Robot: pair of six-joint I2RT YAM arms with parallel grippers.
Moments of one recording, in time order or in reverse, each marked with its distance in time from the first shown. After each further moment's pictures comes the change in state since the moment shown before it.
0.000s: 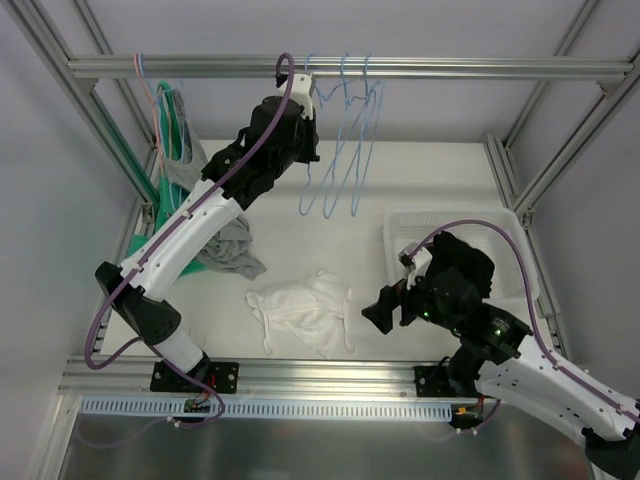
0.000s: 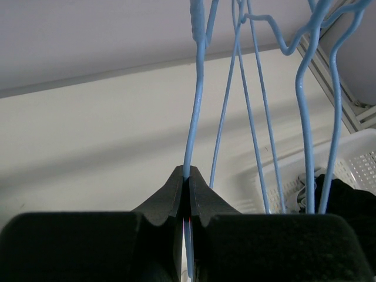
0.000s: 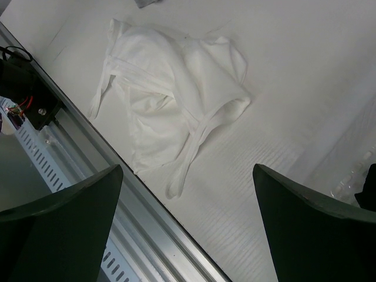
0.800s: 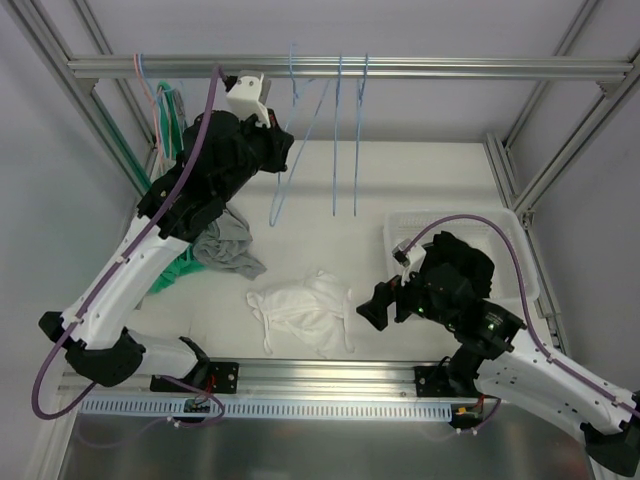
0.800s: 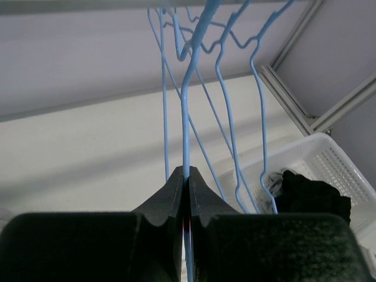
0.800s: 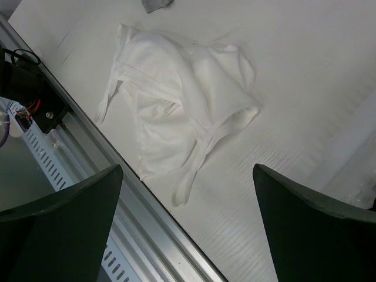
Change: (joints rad) left arm 0.000 -0.310 -0.142 0.005 0.054 0.008; right arm 0.000 0.068 0.015 0.050 -0.021 0.003
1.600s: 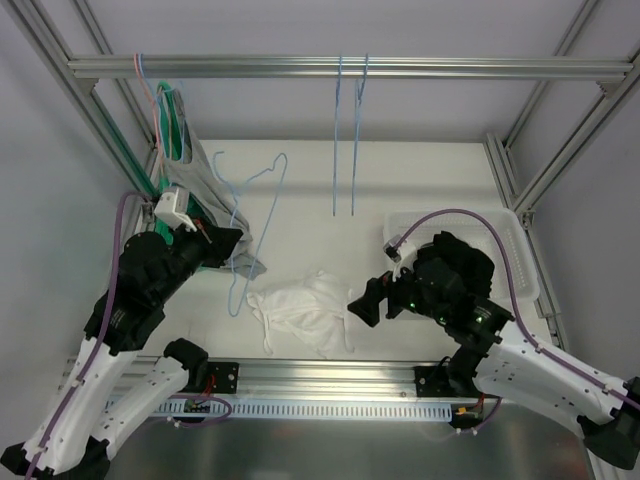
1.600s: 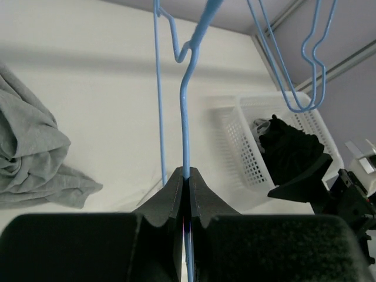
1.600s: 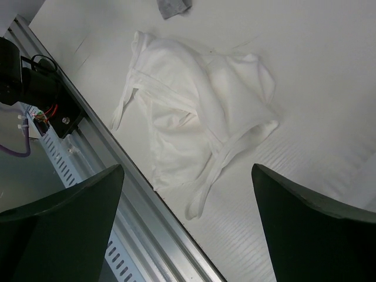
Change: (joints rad) left arm 0.228 -0.754 -0.826 0.042 0.245 -0.278; right arm 0.000 0.100 0.000 0.117 -0.056 0.031
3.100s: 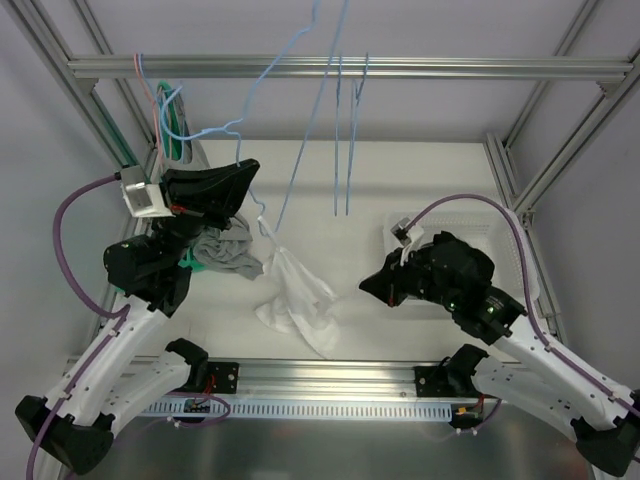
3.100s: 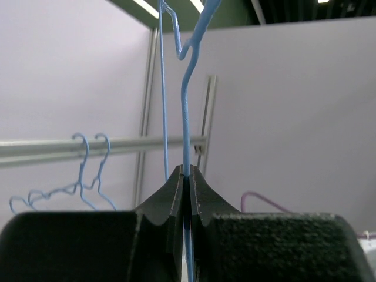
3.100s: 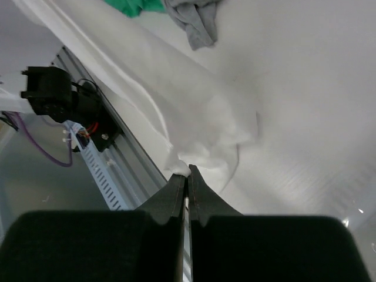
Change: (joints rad) left arm 0.005 0.251 -0.051 1.304 0.377 -0.040; right arm -0.108 0.012 0.159 -0.048 -0.158 0.029
